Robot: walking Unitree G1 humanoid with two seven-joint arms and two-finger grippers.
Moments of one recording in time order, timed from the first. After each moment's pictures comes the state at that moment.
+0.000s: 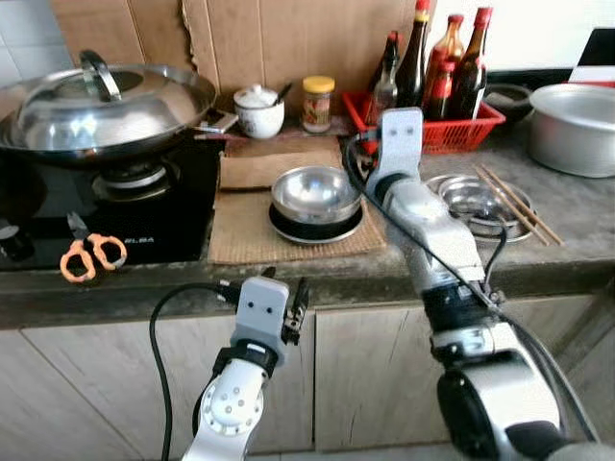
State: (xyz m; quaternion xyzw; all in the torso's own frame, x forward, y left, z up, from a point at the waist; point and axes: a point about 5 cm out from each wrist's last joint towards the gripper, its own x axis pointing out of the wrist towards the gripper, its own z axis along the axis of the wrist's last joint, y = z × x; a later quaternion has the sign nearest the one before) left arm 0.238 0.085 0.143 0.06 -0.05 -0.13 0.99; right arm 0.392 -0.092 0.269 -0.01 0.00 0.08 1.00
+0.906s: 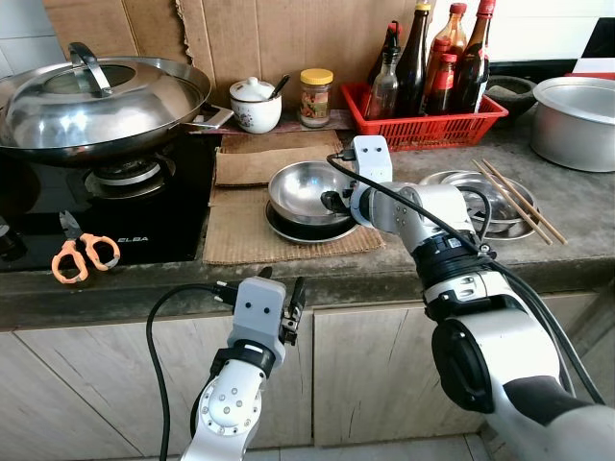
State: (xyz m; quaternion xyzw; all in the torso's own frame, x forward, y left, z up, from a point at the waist) left arm 0.238 0.085 0.142 0.06 -0.05 -0.12 0.99; right arm 0.398 -0.074 0.241 0.03 0.24 0.14 0.96
